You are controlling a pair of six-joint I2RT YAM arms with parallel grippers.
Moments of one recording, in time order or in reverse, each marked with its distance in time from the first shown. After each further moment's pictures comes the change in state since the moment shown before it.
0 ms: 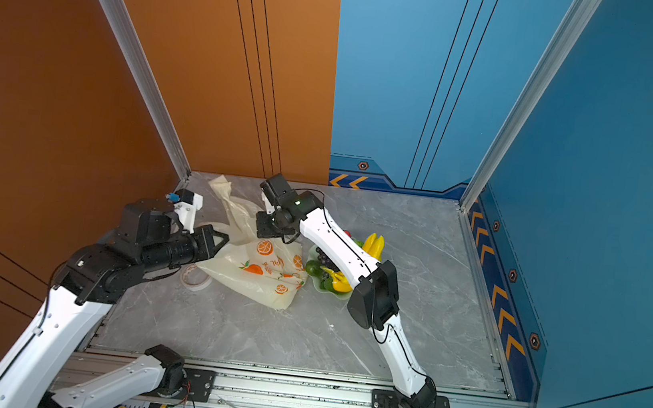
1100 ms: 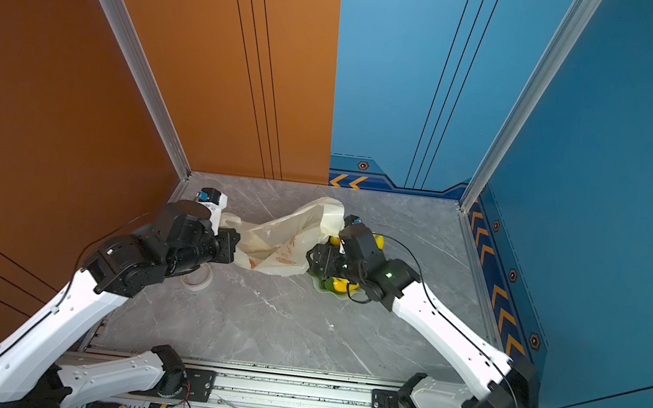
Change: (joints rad) left arm -0.278 0.124 0.052 0.009 -0.322 0.093; right arm -0.066 -1.107 -1.265 0.404 0.158 0.206
